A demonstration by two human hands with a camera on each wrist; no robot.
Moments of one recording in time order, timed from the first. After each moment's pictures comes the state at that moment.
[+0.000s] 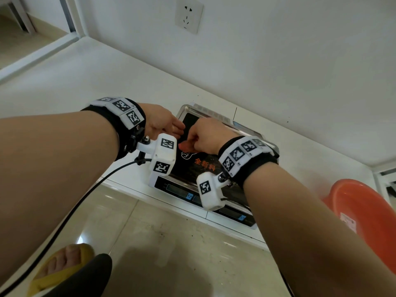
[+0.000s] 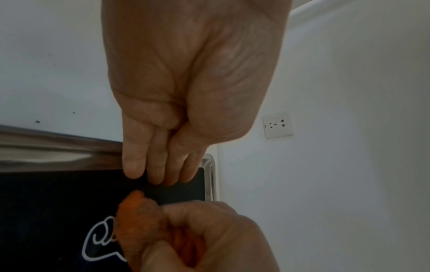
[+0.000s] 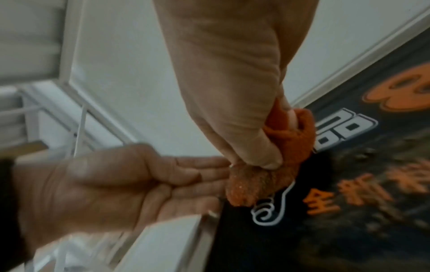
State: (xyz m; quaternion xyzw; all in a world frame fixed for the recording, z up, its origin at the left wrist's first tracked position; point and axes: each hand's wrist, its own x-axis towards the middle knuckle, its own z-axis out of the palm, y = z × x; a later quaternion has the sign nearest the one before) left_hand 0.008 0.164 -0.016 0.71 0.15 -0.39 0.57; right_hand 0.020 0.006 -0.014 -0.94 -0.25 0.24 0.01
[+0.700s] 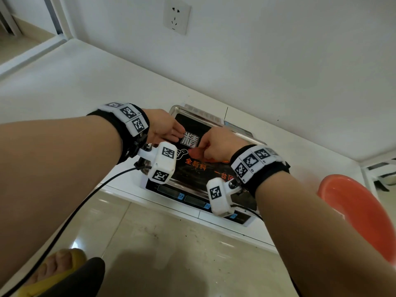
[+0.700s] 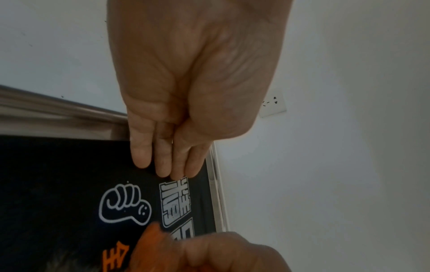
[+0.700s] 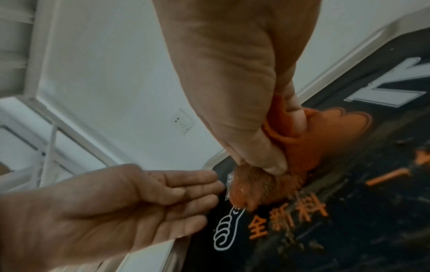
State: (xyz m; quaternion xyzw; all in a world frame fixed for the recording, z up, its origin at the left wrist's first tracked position) left_hand 0.005 0.136 -0.015 0.74 0.14 -0.35 0.56; right_hand 0.006 -0.042 -0.012 -0.95 -0.13 0.26 0.08
